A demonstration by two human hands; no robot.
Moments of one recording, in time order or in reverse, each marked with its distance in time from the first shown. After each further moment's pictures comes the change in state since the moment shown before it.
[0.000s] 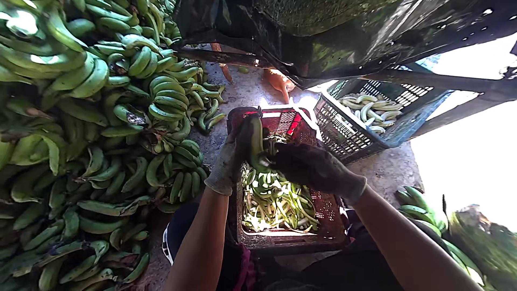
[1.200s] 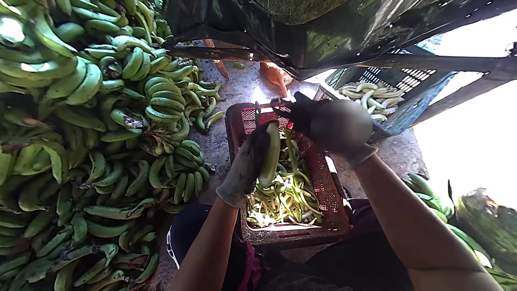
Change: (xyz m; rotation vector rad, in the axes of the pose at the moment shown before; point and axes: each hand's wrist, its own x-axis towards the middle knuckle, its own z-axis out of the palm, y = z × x) left_hand -0.011 0.005 0.033 0.052 -0.037 -0.067; right_hand 0.032 0.026 -0.037 -0.335 0.300 0.030
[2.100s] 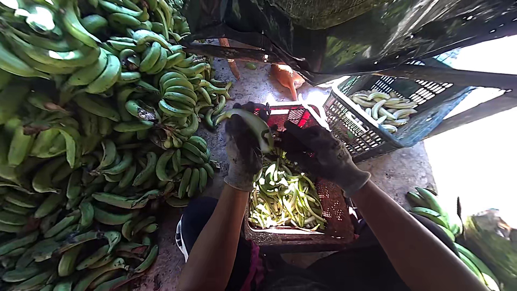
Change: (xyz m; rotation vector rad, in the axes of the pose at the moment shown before) left_hand 0.029 -0.012 -0.009 -0.501 0.219 0.400; right_hand -0.020 -0.040 0.030 0.075 -0.013 -0.100
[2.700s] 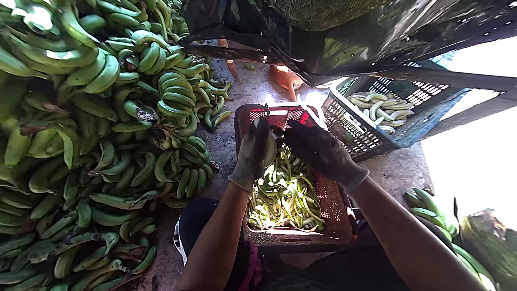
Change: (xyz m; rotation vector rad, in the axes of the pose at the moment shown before) left_hand -0.015 -0.003 -0.007 0.443 -0.013 -0.377; right_hand 0.000 0.010 -0.001 0.049 -0.065 0.048
